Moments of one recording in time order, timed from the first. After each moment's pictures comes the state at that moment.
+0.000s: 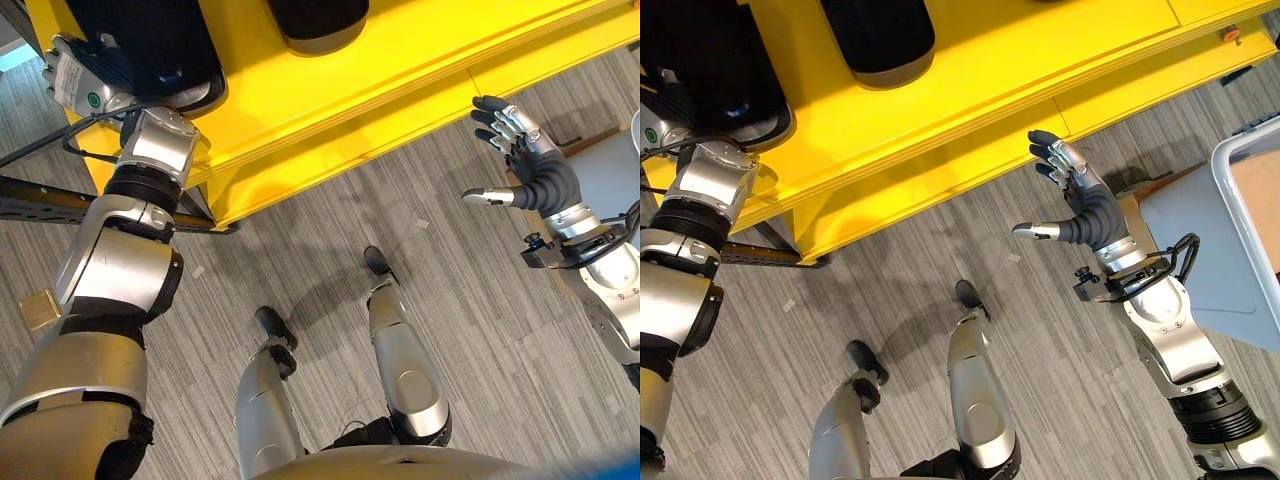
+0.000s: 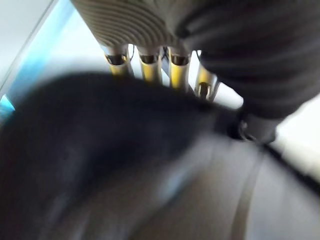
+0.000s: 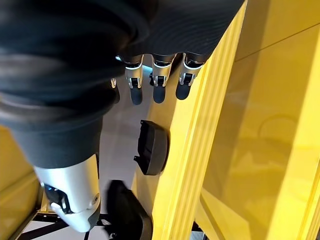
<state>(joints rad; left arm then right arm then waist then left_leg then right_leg) -1.26 0.66 -0.44 1.02 -0.19 0.41 1.11 -0.24 -0.84 0.13 -0.24 0.50 -0.23 0.03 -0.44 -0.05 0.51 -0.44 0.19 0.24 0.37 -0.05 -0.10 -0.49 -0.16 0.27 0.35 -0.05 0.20</state>
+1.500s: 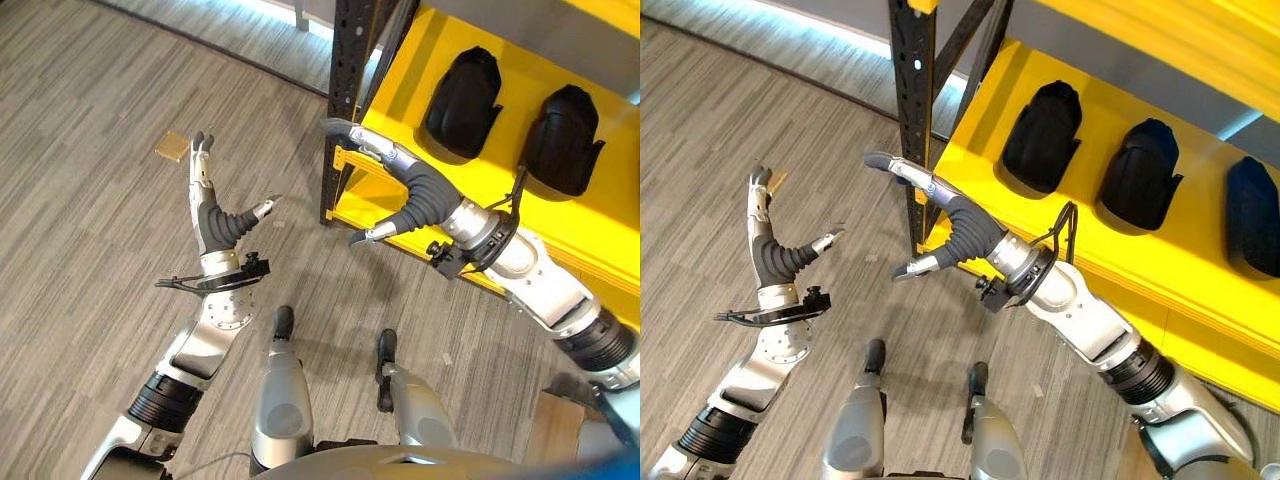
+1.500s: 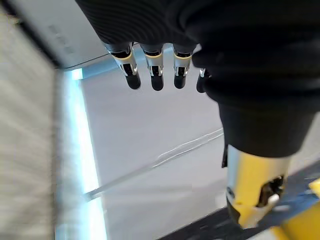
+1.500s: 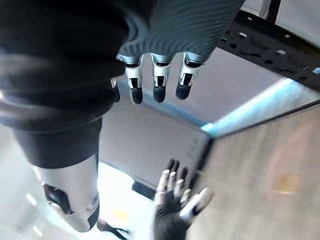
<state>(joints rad) -0.11 0.54 -0.25 -0.08 0.07 -0.12 0.75 -0.62 -0.74 0.52 -0.32 0.25 -0.13 0.08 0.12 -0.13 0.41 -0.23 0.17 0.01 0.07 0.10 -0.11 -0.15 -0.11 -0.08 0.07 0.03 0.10</state>
